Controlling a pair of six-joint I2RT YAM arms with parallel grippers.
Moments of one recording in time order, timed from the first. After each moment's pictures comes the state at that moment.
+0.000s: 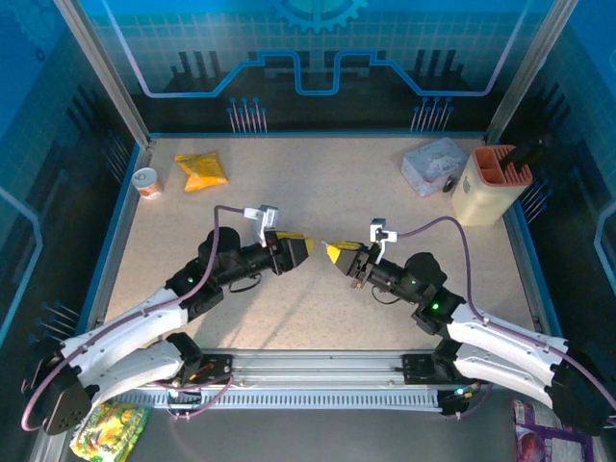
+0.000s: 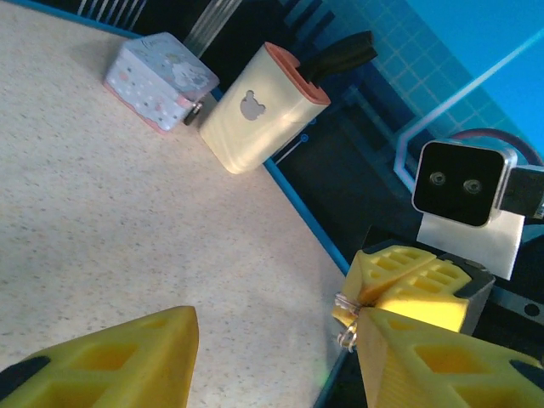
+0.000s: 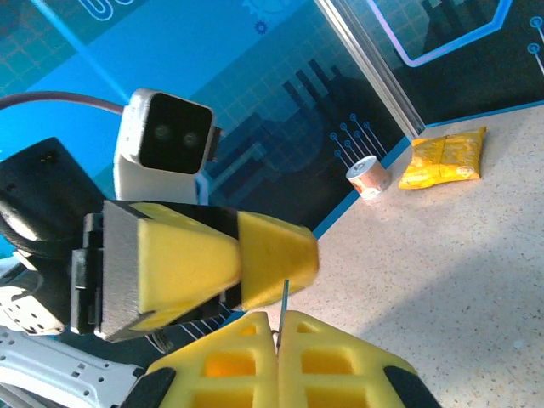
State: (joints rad) left arm -0.71 0.94 0.60 0.20 0.29 -0.73; right arm 0.81 0.87 0.35 0.62 -0.22 0.69
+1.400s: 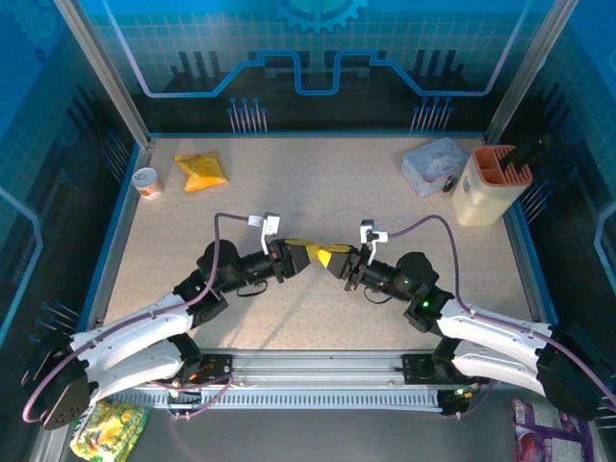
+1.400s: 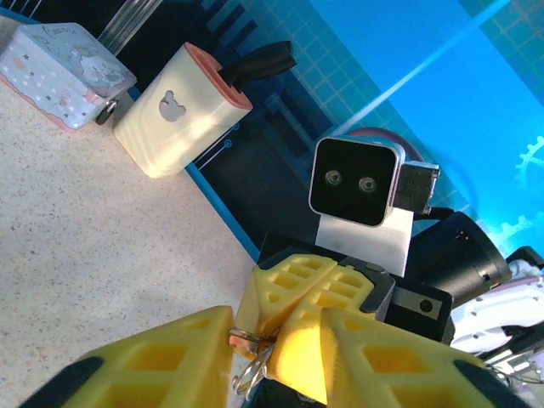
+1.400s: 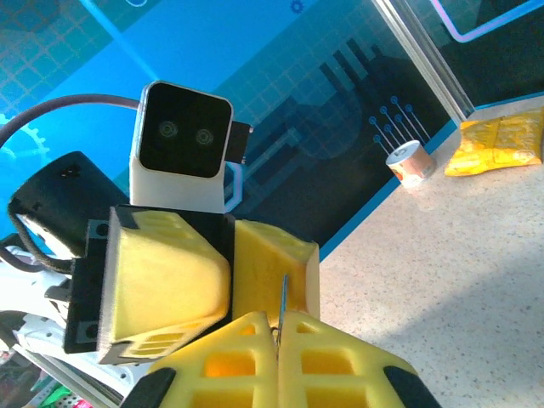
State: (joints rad) left arm -0.77 0.94 0.49 0.47 0.35 -0.85; right arm 0.84 0.98 0.35 0.76 -0.28 0.73
